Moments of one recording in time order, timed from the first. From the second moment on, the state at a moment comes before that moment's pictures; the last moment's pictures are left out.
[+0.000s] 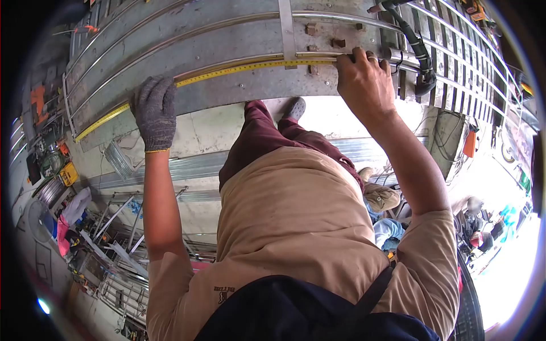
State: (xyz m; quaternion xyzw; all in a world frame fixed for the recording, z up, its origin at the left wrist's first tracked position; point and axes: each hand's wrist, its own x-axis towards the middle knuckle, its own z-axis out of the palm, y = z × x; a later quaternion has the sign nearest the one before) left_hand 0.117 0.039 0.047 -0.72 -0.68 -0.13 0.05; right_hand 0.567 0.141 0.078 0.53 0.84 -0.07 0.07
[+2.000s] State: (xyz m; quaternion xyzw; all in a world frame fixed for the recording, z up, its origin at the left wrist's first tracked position) left_hand 0.301 0.042 0.134 -0.70 -0.70 -0.11 -0.10; right_hand 0.741 0.613 0.049 0.61 0.79 -0.01 0.07
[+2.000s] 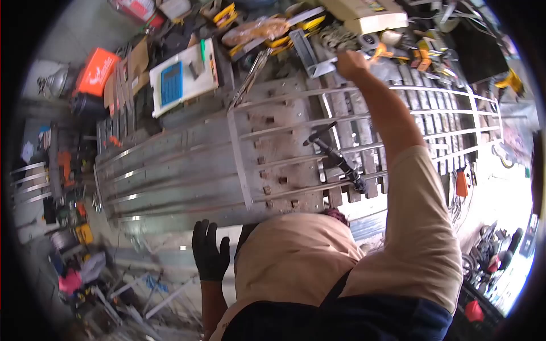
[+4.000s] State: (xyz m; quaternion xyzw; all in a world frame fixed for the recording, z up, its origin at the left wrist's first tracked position) left_hand 0.302 0.223 0.135 -0.91 -0.25 -0.32 0.10; right_hand 0.612 0.139 0.177 0.56 0.40 -0.64 -0.33
